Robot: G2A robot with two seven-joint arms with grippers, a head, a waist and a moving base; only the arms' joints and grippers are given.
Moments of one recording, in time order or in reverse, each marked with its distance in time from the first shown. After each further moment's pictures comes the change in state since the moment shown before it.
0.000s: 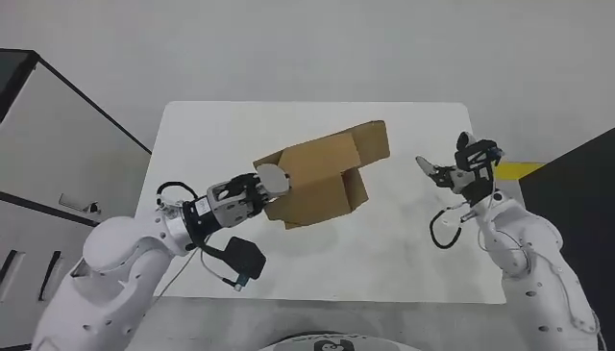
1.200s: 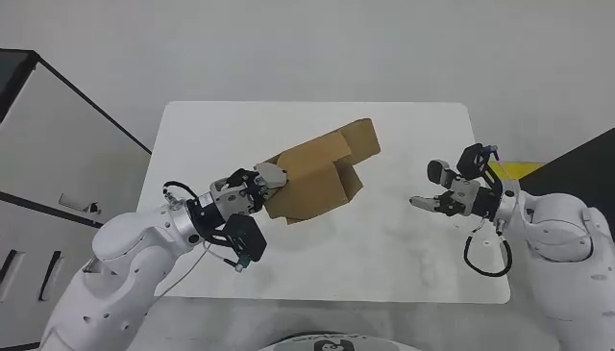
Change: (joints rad) left arm -0.010 -0.007 0.024 0.042 -0.171 -0.098 -0.127; right arm 0.080 0.080 0.083 0.042 0.761 -0.390 0.761
